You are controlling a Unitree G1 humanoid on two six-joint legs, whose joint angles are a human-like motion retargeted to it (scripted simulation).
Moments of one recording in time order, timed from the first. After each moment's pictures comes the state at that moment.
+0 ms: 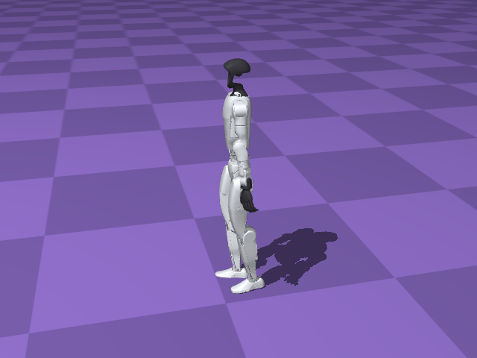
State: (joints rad) left arm 0.05 0.11 -0.07 1.64 0.83 0.06 0.14; right arm -0.02 -0.08 0.00 1.67 -0.65 0.07 -0.01; waist -0.11 -0.03 -0.10; left_leg -0.03 -0.05 0.15 0.07 -0.11 0.03; right_leg -0.10 0.00 -0.31 0.04 -0.04 -0.08
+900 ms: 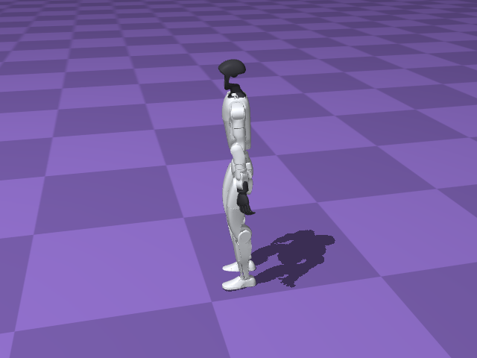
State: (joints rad) left arm -0.03 0.18 -0.09 1.59 0.79 0.04 0.05; right arm -0.05 -0.11 0.00 1.68 -0.60 0.00 -0.06; waist -0.03 -0.07 -0.02; left_leg -0.12 -0.04 0.23 0.08 -0.14 0.06; right_leg -0.17 -0.05 -0.14 0.21 -0.06 -0.01
